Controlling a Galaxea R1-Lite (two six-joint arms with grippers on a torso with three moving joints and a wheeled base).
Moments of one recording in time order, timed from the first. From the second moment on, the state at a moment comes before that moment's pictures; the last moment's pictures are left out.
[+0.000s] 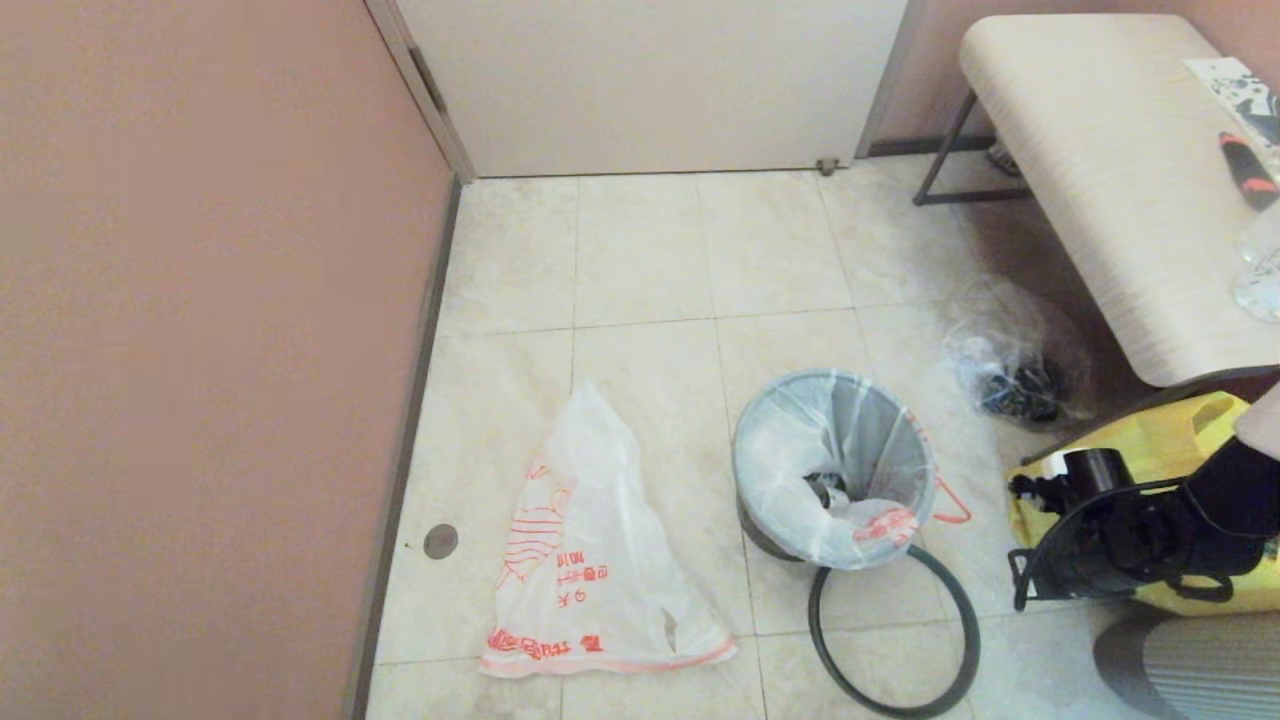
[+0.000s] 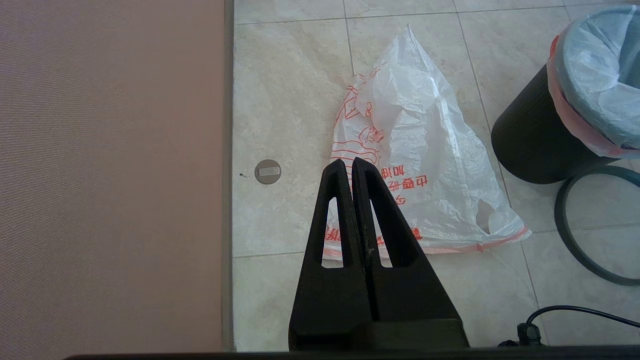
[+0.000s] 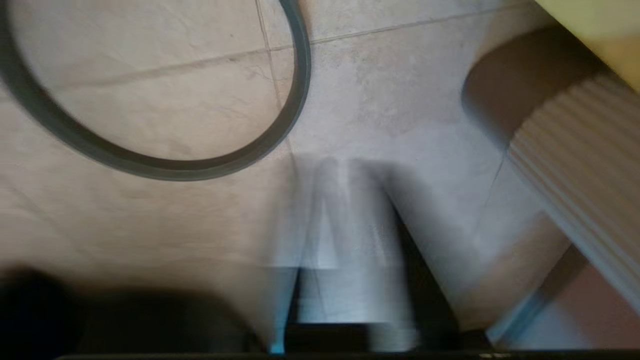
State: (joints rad) left arm 0.00 0.00 0.00 0.00 0.00 0.00; right arm -0.11 2.22 -0.91 -0.28 -0.16 -0.03
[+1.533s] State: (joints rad) left arm 0.00 0.00 0.00 0.00 0.00 0.00; right arm 0.00 2.36 -1.23 -0.30 -0.04 0.15
